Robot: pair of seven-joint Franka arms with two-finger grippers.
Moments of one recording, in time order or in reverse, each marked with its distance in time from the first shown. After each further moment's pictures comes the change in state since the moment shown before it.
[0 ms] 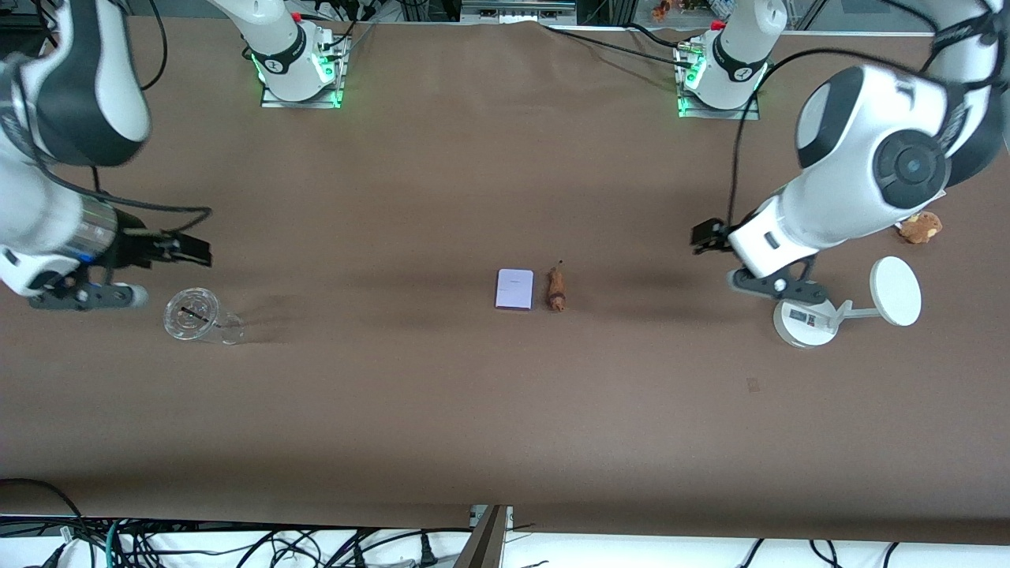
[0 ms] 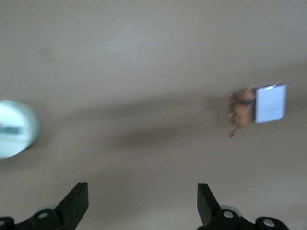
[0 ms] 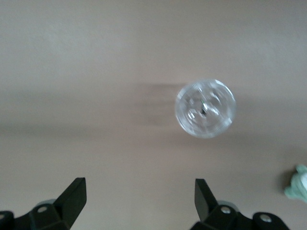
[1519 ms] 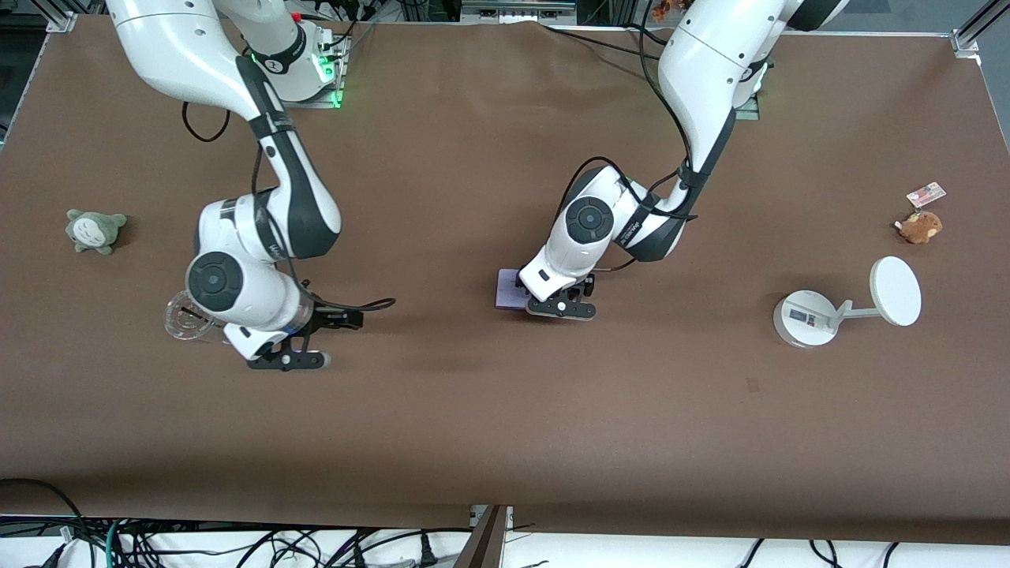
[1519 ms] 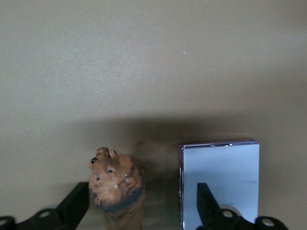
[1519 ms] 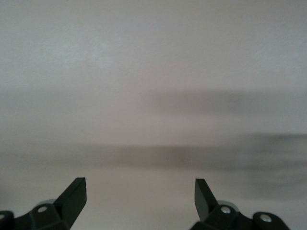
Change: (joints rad) left arm -0.375 0.457 -0.005 -0.010 0.120 0.637 -0.461; right arm 0.220 0.324 0.008 0.005 0.094 0.364 0.230
